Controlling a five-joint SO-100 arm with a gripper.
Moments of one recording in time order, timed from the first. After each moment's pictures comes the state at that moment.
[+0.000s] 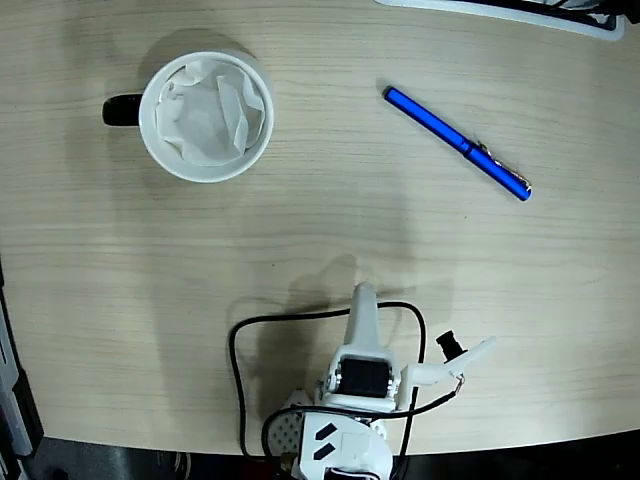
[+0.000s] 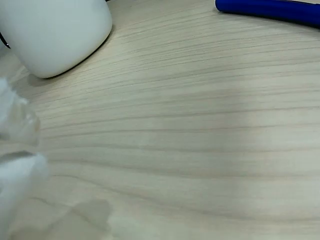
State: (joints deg) arm 4.4 189.1 175.2 61.8 -2.5
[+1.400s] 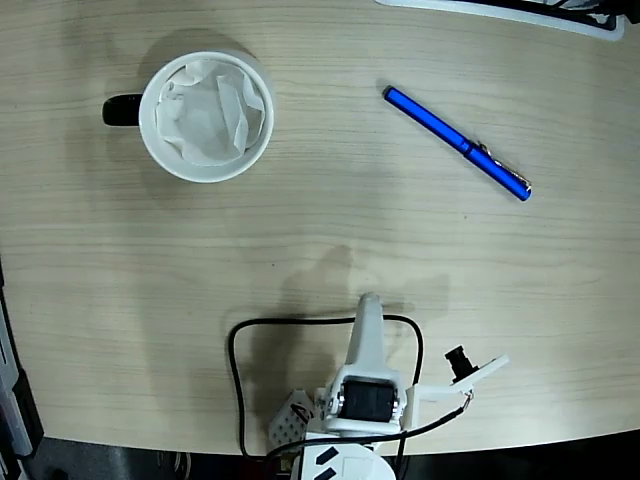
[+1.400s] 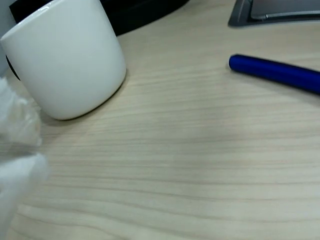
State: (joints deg) arm 4.6 179.9 163.7 61.8 -2.5
